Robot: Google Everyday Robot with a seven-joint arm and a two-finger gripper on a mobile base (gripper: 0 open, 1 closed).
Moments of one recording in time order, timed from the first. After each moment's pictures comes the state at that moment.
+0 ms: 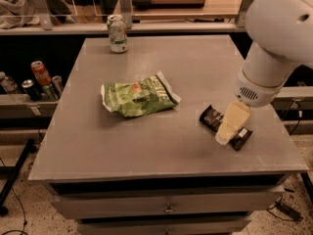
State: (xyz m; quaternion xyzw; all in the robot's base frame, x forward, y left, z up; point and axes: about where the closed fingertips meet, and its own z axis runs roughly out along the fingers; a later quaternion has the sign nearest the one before) arm 0.481 -0.225 0.842 -0.38 0.92 -0.05 0.07
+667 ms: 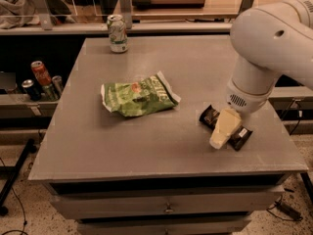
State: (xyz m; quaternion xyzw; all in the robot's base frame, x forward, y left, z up) arm 0.485 -0.218 0.814 -0.37 0.93 -0.05 0.05
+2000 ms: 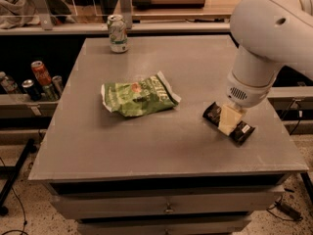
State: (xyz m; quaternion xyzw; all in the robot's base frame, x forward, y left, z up) arm 0.486 -0.217 0.833 -0.37 0.93 -0.05 0.05
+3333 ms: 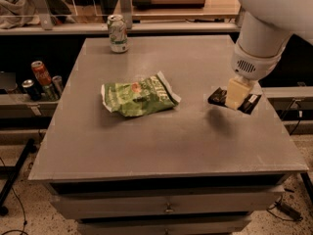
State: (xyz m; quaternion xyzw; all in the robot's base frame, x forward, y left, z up) arm 0.519 -0.225 0.889 -0.40 0.91 -0.10 0.08
